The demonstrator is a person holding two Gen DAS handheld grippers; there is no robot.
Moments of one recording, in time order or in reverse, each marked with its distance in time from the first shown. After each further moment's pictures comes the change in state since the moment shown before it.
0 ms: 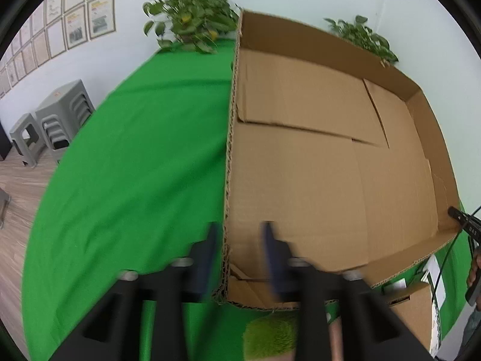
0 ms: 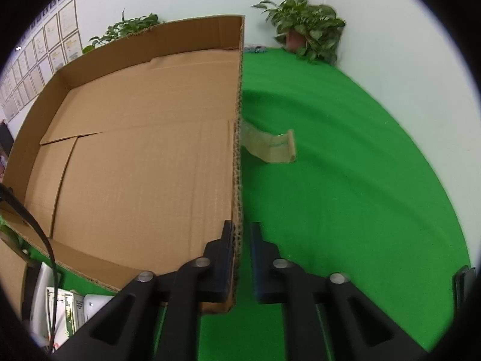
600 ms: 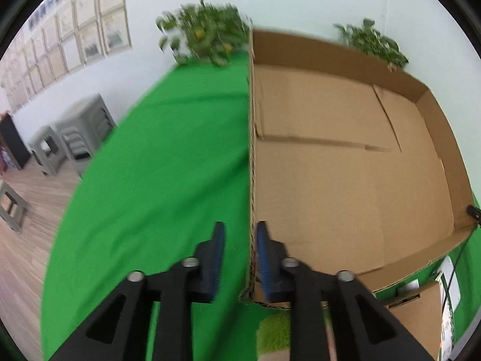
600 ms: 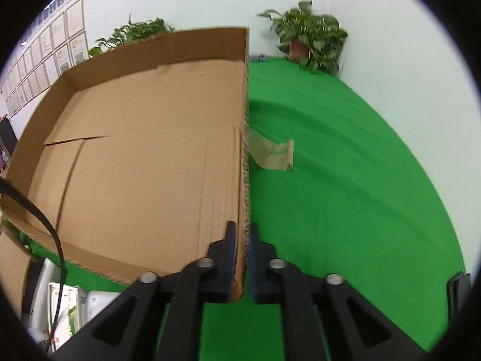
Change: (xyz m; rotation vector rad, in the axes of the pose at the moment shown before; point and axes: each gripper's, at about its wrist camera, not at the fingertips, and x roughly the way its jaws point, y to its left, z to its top) left arm -0.029 -0.004 -0.015 0.027 -0.107 0.125; right arm -0.019 0.006 0.002 -0.039 -0.056 -0.023
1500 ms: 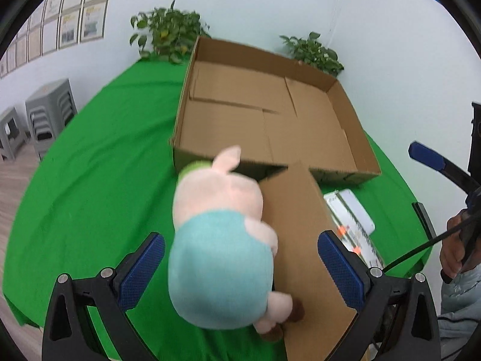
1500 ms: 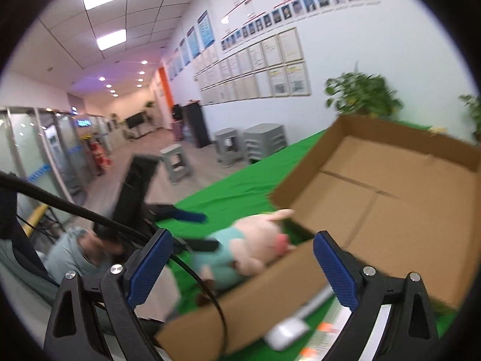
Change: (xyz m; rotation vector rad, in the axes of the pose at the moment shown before) left arm -0.145 0.000 -0.173 -0.038 0.035 -0.336; right arm -0.182 0.179 -0.032 -0.396 -0.183 0.922
